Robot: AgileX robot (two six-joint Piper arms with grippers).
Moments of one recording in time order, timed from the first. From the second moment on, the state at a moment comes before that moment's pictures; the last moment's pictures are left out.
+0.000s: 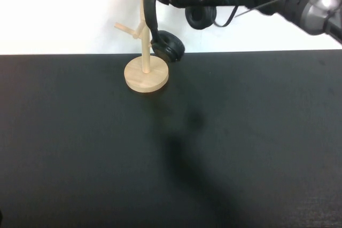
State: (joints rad) right arm 0.46 2.16 -2.04 1.19 0.61 -0.63; left arm -0.10 -0.01 0.02 0.06 0.37 -0.02
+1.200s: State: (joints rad) right arm 0.54 2.11 -1.66 0.24 1.00 0.26; left arm -0.10 -0.01 0.02 0.06 0.37 -0.02
